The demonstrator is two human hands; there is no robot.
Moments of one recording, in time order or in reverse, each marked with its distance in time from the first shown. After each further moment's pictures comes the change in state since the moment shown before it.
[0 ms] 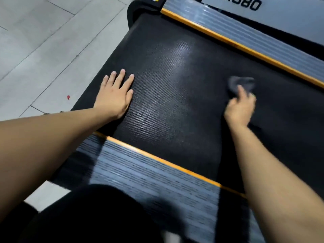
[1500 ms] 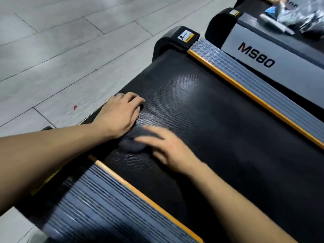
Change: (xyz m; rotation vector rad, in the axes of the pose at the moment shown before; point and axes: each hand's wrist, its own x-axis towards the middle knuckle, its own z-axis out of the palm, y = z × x) left_hand 0.015 -0.029 -0.025 -0.096 0.089 0.065; right_hand -0.096 -0.162 0.060 0.212 -0.848 -1.280
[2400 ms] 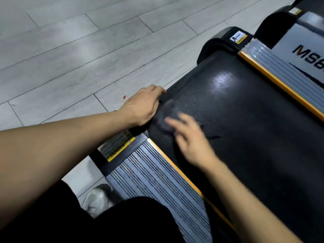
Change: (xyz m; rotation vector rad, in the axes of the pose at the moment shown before) left_hand -0.065 -0.044 -0.047 -0.230 -0.031 -0.198; right_hand 0.043 -0.065 0.035 0.090 0.126 0.217
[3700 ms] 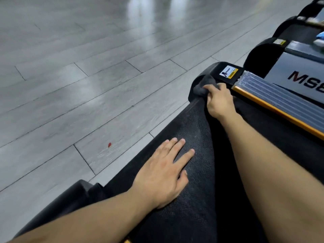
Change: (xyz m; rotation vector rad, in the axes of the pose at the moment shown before) left_hand 0.061 0.041 0.084 0.237 0.082 0.228; right_hand 0.246 0.195 -0.098 -0.434 0.302 0.336
